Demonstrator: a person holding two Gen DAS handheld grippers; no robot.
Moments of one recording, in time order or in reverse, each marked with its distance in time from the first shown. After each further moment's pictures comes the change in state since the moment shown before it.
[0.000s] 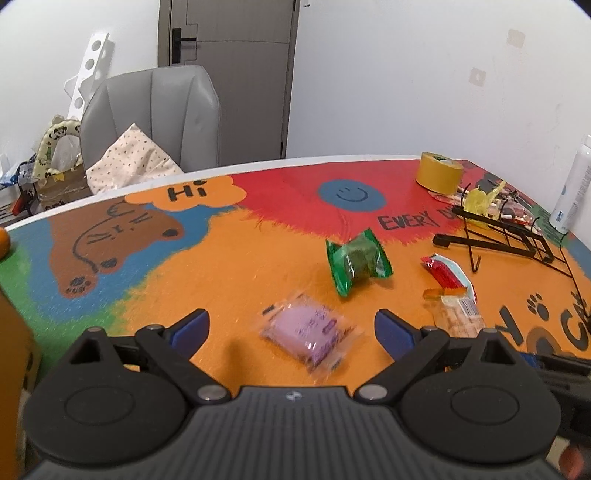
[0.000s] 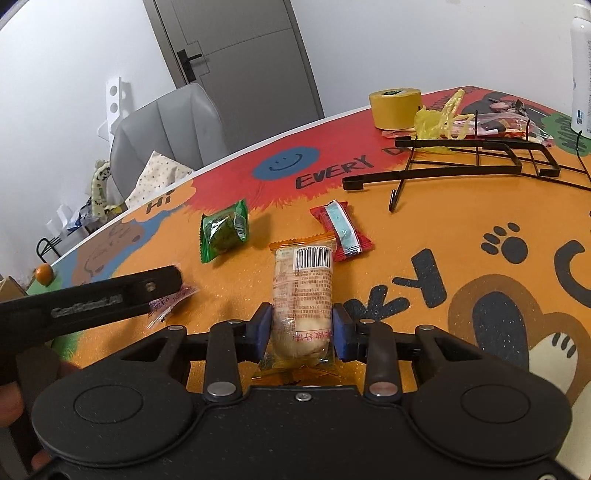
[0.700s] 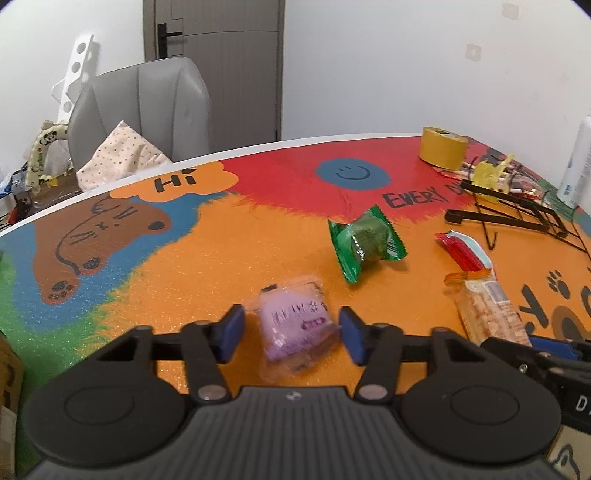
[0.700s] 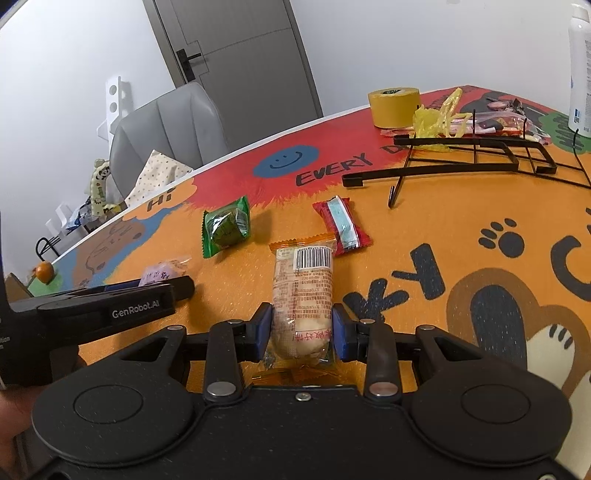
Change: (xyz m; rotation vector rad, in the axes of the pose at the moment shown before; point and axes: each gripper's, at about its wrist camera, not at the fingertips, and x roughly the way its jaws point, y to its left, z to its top) left arm 0.022 0.000 -0.007 0.056 0.039 -0.002; right arm -0.005 0.002 -0.003 0.005 0.005 -0.008
